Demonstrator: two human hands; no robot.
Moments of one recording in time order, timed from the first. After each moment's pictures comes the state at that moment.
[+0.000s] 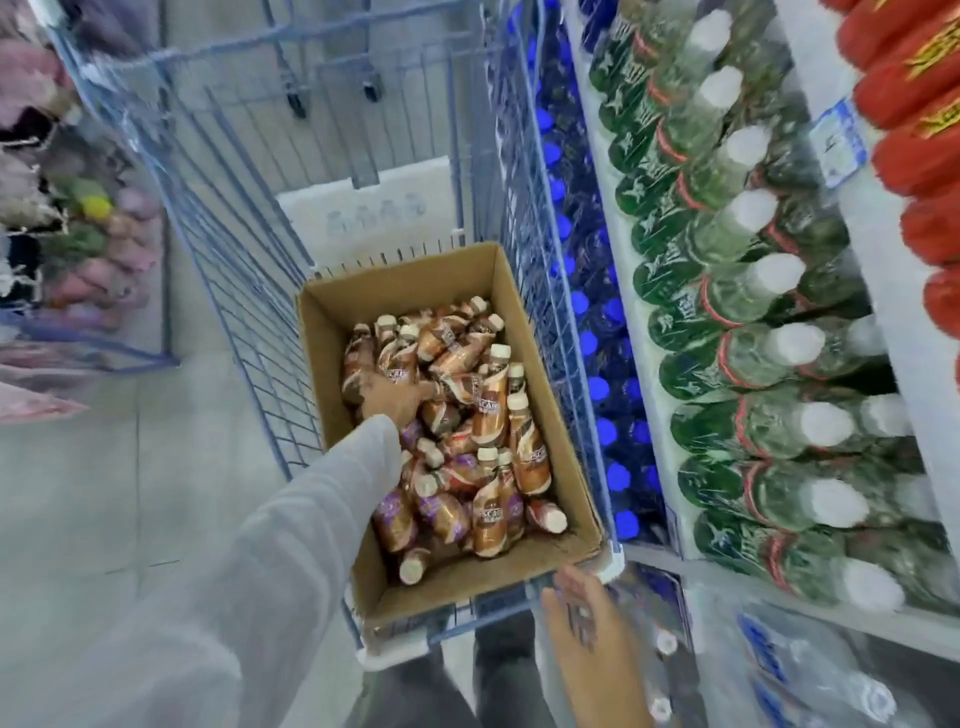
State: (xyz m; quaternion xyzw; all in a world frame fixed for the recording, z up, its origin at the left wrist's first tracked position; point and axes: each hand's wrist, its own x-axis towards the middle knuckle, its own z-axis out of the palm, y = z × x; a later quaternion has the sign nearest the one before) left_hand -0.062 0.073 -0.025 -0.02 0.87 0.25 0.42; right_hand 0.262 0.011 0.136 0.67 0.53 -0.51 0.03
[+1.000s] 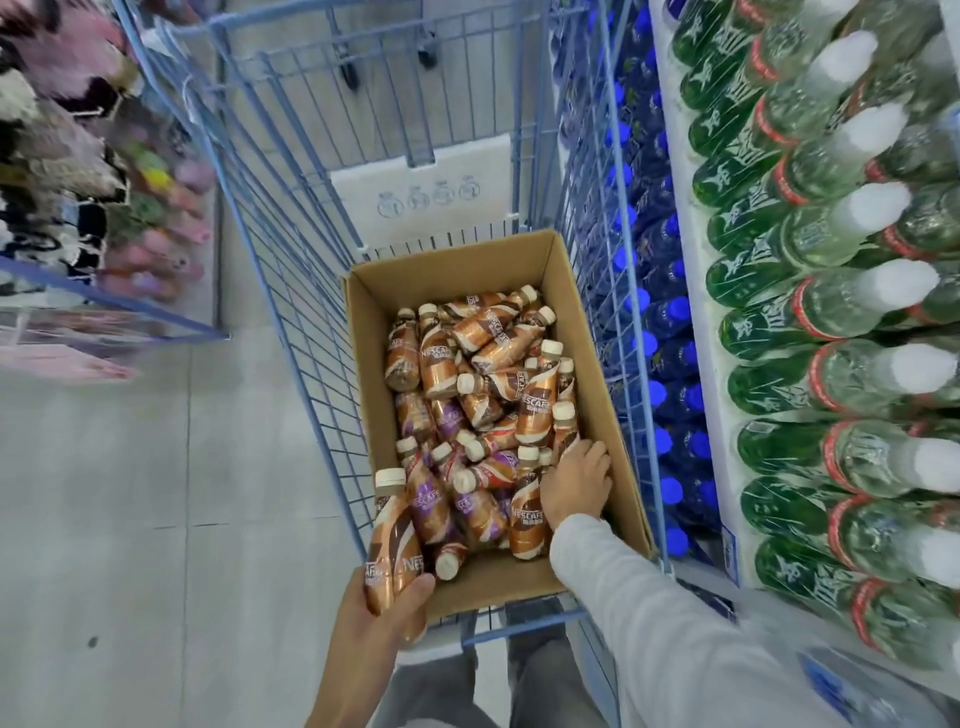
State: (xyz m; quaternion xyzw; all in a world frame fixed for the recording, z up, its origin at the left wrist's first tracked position) left_hand 0.058 -0.117 0.123 -0.17 0.78 0.37 0.47; right_hand 0.145 0.101 -0.037 0.63 0.73 -0.19 0.19
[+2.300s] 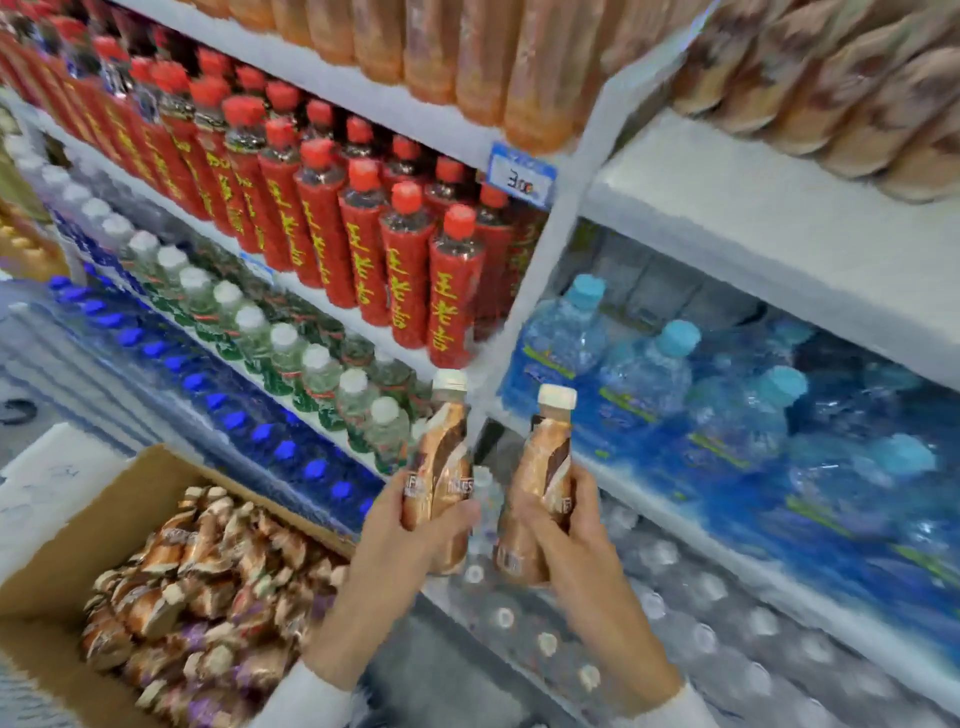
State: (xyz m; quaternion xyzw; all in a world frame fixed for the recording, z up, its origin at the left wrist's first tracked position) left_hand 0.306 0.010 0.334 0.41 0.56 0.35 0.63; right_hand 0.472 -0.034 0.351 0.64 0.34 -0.52 -0.46
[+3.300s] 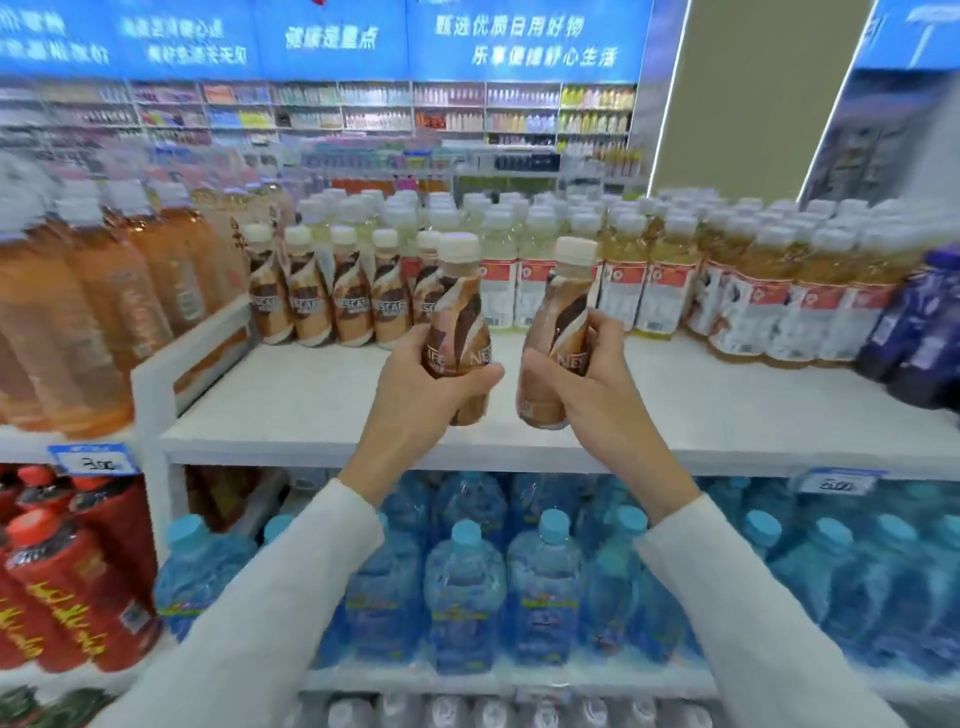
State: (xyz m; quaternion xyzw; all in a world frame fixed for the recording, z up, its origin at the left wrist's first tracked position) left_hand 0.658 0.063 0.549 0.73 0.23 0.39 0.52; right_hand 0.779 -0.073 0.562 0.64 0.40 -0.14 -0.64
